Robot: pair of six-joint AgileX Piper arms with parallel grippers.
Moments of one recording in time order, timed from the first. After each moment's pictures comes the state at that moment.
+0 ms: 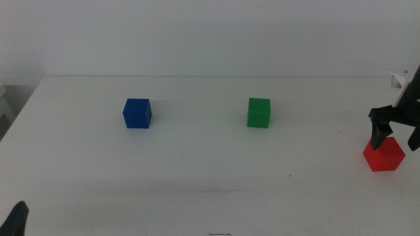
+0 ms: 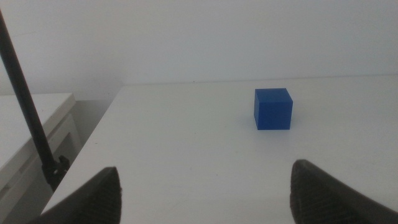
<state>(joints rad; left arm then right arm) 0.01 -0.01 0.03 -0.02 0.17 0.04 -0.10 2.03 -1.59 0.03 1.22 -0.09</state>
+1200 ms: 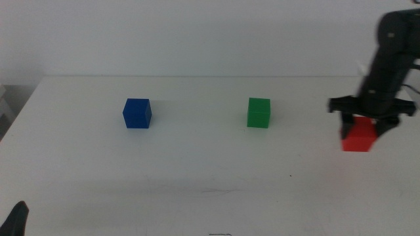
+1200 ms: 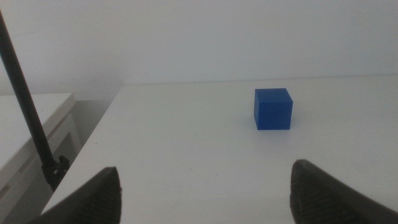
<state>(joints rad) 0.01 -0.01 0.03 -0.02 0.17 0.04 0.13 1.98 -1.60 -0.05 1.22 0.26</state>
